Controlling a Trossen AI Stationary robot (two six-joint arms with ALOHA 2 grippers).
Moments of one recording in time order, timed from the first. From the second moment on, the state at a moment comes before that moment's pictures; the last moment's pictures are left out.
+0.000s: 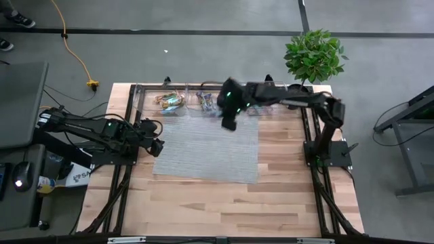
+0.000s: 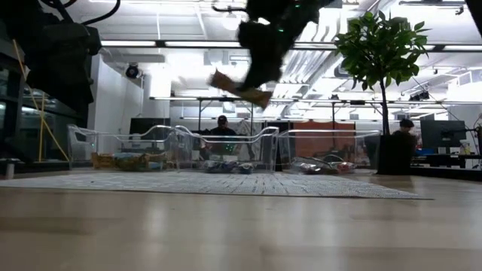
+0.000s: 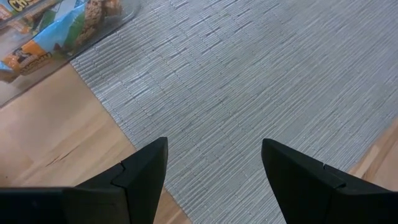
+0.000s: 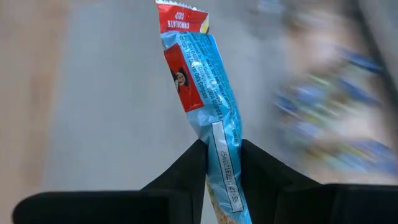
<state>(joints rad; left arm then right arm) -0.20 0.69 0.61 -0.97 -0.42 -0.95 -0.28 1.83 1.59 -0.65 -0.17 -0.06</state>
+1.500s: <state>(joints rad) -0.20 0.17 0.12 -0.35 -0.42 -0.78 -0.72 1.66 1.21 -0.76 0.01 0.25</state>
